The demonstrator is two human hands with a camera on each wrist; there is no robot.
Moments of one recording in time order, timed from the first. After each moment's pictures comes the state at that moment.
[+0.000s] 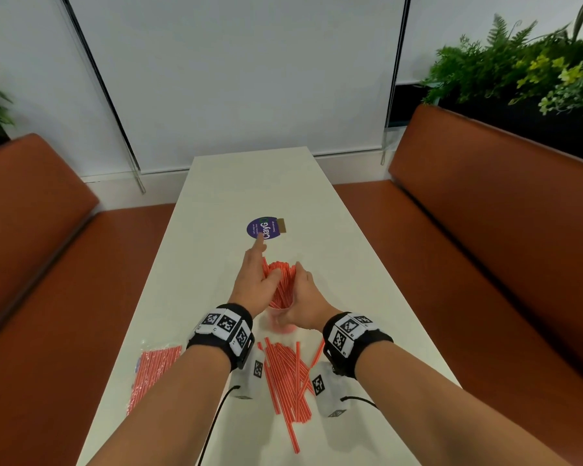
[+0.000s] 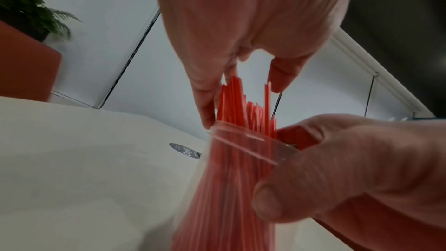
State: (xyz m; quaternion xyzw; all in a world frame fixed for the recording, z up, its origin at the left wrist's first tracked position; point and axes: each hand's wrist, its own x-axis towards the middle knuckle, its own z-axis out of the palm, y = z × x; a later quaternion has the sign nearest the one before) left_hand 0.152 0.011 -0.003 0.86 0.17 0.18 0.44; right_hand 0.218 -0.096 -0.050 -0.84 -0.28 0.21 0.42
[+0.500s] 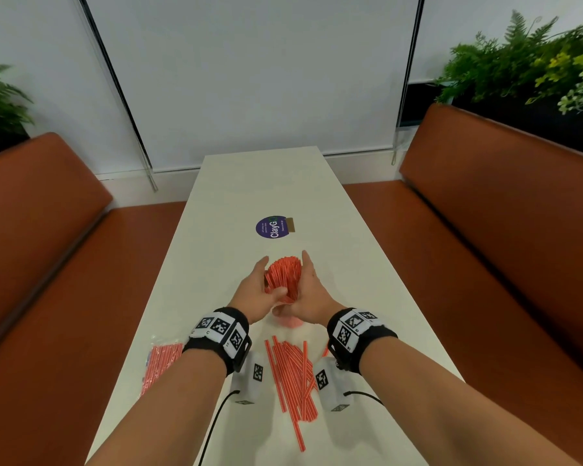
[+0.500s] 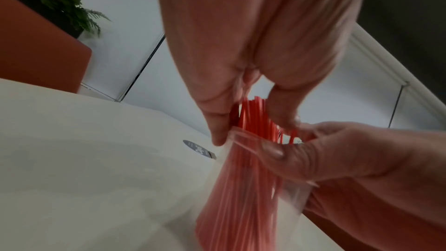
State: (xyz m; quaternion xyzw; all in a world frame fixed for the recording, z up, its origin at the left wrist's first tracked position) left_hand 0.136 0.025 -0.015 0.84 0.21 0.06 0.49; right_hand 0.216 -0.089 -0.041 -0.83 -0.29 0.21 0.43
